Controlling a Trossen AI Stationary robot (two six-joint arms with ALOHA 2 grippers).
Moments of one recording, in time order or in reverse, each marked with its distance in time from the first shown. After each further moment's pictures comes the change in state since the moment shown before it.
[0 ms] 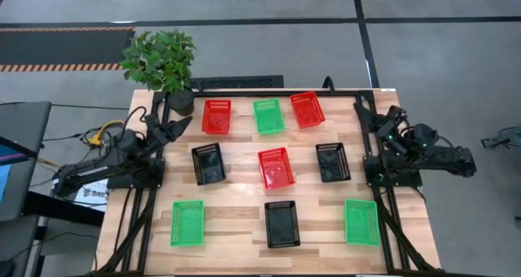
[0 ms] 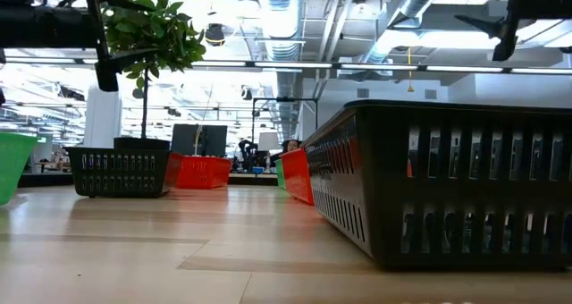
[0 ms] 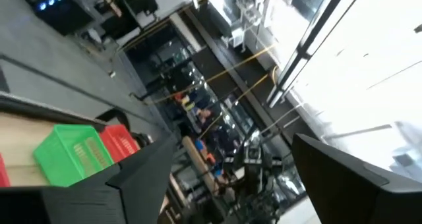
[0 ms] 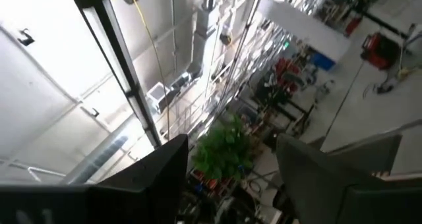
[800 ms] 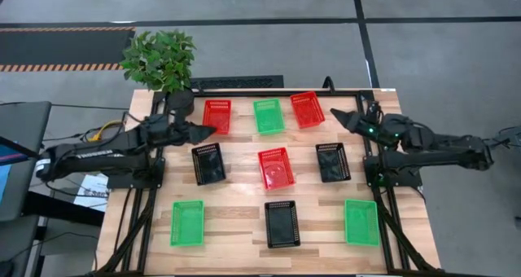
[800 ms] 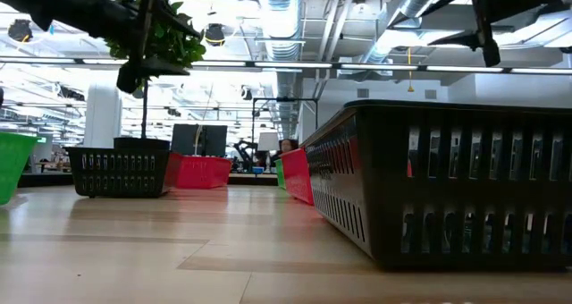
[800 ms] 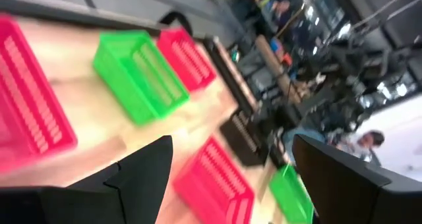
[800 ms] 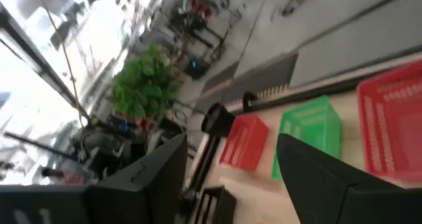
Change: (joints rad) left arm 0.000 0.580 0.314 -0.246 0.198 0.063; right arm -0.041 0.426 0.286 -0.456 -0.067 0.325
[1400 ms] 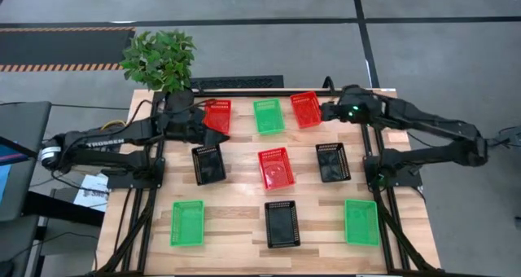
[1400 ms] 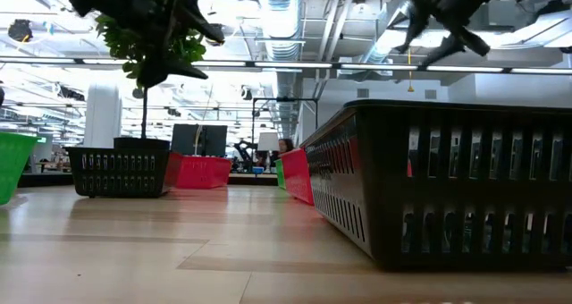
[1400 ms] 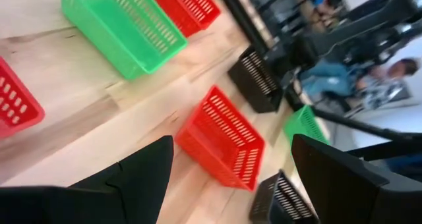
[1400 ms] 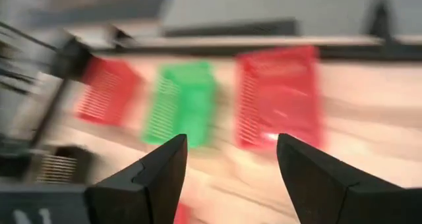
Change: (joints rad) left arm 0.000 0.286 0.254 -0.200 0.155 0.107; right arm -0.242 0.497 0.478 -0.646 -0.156 -0.138
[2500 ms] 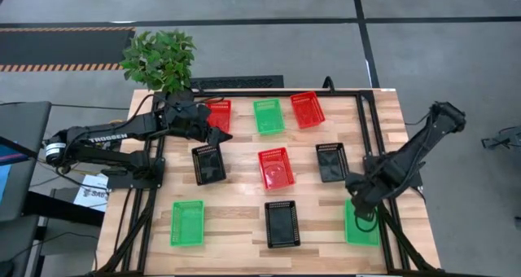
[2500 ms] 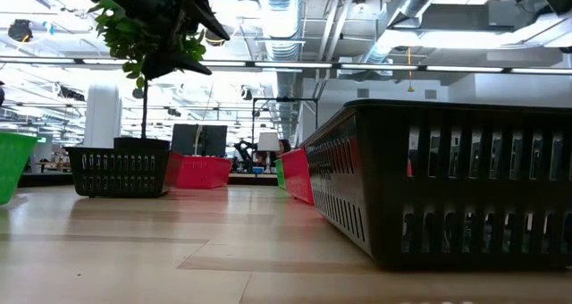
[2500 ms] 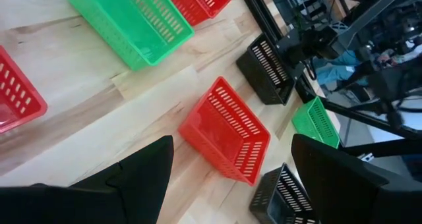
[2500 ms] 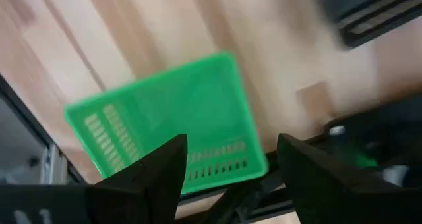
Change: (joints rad) left arm 0.000 0.066 0.119 -0.132 0.002 -0.013; right arm 1.103 0.142 -0.113 -0.426 -0.437 0.261
